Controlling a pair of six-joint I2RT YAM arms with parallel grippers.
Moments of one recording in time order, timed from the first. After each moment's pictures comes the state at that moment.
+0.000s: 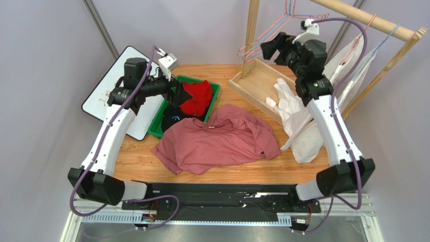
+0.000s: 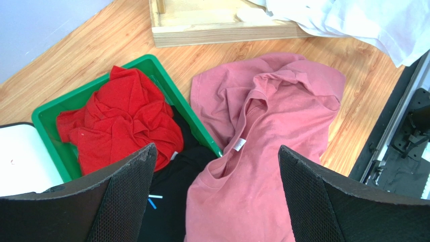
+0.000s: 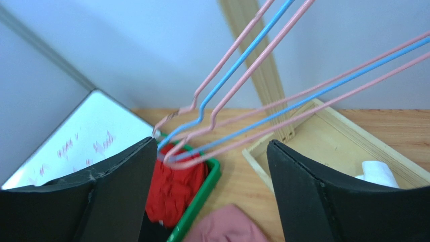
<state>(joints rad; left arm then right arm) -0.20 1.33 1.45 -0.62 0.72 0.22 0.20 1.39 1.55 -0.17 -0.15 0.37</state>
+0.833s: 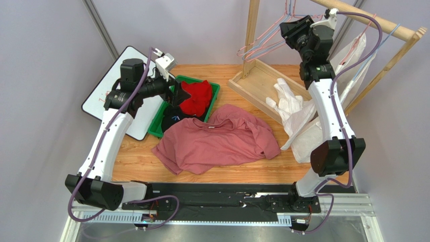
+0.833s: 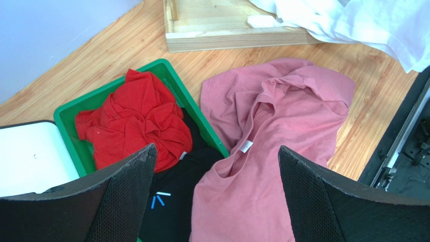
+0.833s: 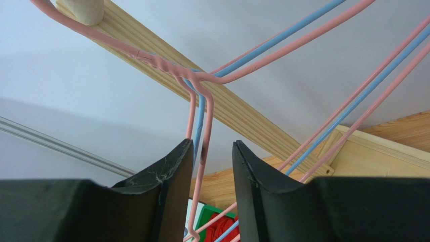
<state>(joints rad) -0.20 1.28 1.45 -0.61 0.68 0.22 0.07 1.65 1.79 -0.06 -0.04 0.80</state>
